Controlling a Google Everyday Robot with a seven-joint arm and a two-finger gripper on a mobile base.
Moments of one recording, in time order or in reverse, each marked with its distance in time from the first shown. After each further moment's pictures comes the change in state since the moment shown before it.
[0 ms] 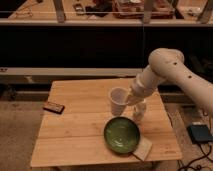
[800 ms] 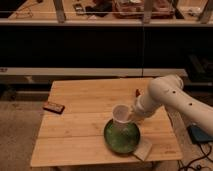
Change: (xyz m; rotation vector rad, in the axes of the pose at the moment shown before) arm -0.029 0.040 0.068 -0.026 0.043 0.092
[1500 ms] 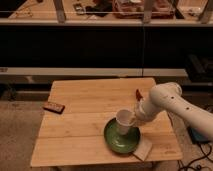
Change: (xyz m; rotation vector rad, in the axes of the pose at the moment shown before) arm 0.009 0.031 0.043 0.001 -0.039 0.068
